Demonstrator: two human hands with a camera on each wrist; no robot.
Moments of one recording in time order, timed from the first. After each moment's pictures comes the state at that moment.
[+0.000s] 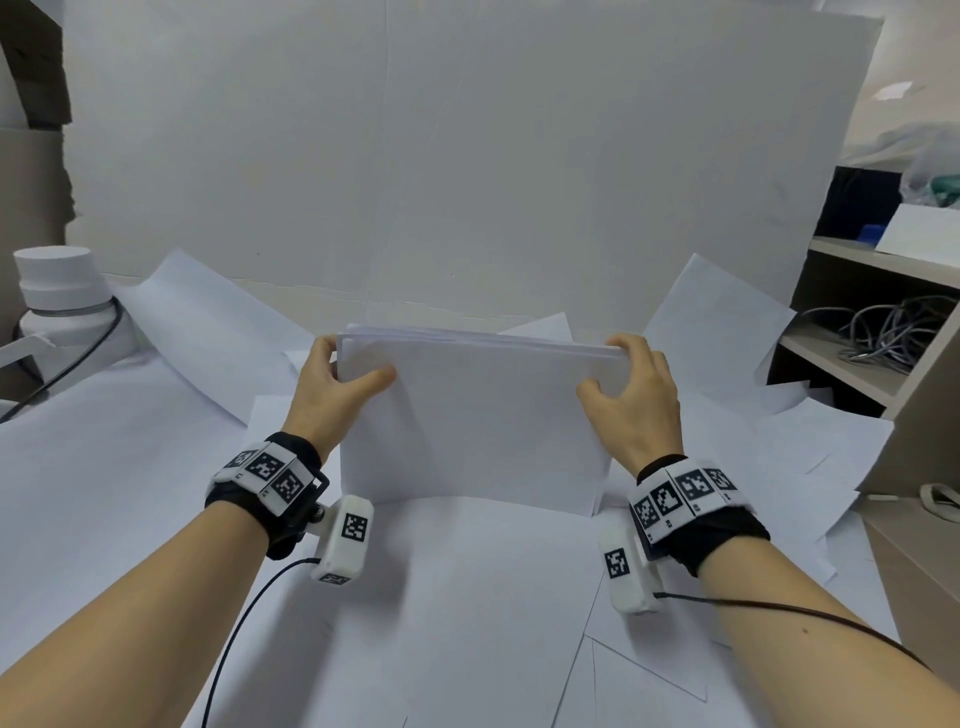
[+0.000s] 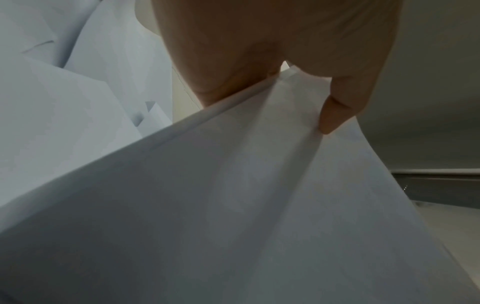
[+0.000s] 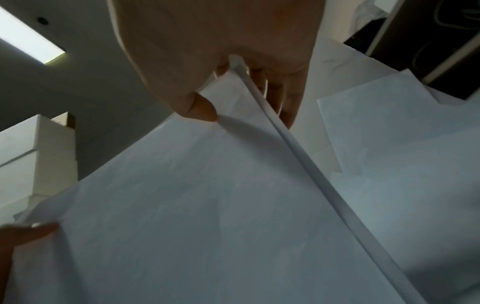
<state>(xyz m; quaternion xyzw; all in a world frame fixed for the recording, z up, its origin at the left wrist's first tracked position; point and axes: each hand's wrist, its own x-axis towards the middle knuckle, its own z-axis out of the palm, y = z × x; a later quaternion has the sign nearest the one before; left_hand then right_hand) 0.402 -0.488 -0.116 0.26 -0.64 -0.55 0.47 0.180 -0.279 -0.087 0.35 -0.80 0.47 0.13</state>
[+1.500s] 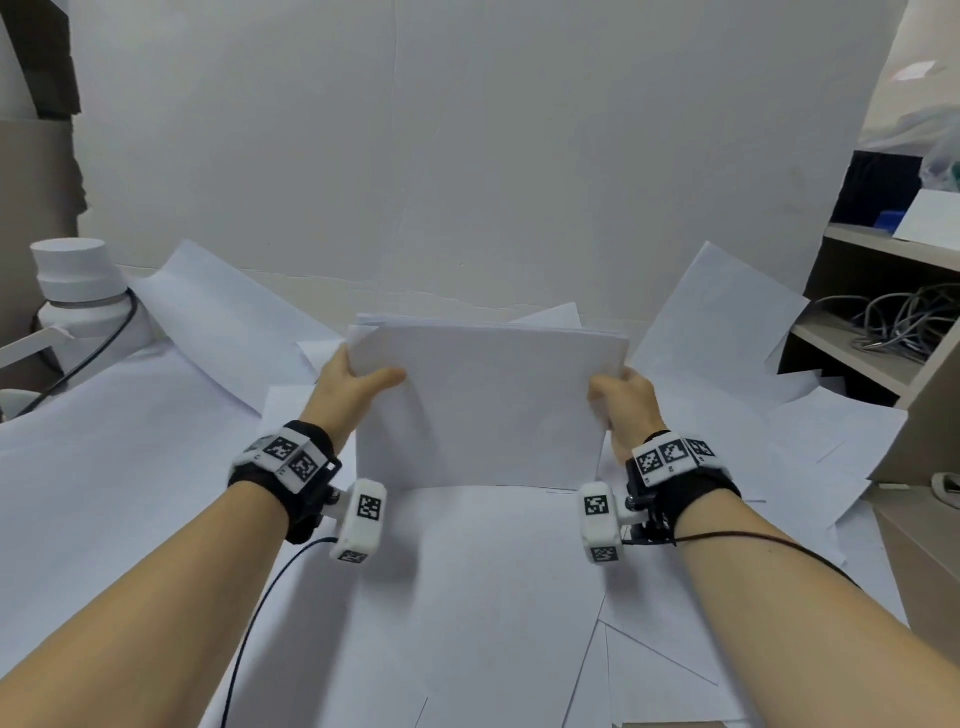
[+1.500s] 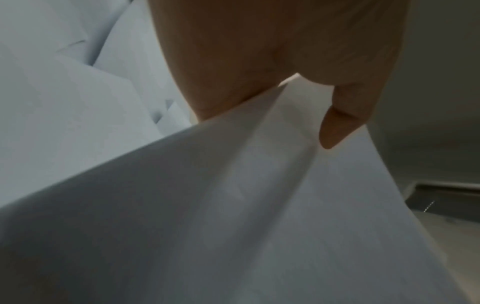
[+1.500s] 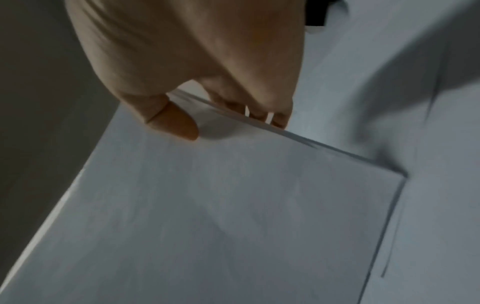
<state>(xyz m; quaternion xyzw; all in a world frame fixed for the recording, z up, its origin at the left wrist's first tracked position) 0.402 -0.509 -0.127 0.28 -0.64 -0.59 0.41 0.158 -0.316 -0.110 0.21 -0.67 0.69 -0.17</state>
